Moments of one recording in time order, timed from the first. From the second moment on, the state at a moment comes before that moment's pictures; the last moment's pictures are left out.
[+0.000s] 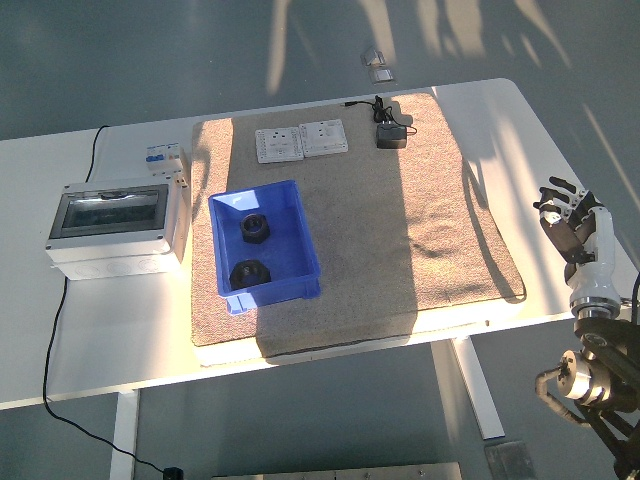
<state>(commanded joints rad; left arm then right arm) -0.02 0.02 -1.64 -0.18 1.53 0.10 0.08 0.18 -0.23 1.05 1.15 -0.64 -0.47 0.62</state>
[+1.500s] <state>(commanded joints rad) -0.04 0.03 -1.62 -0.18 1.58 0.11 0.13 0.17 -0.22 1.09 1.12 -0.50 -0.40 0.65</state>
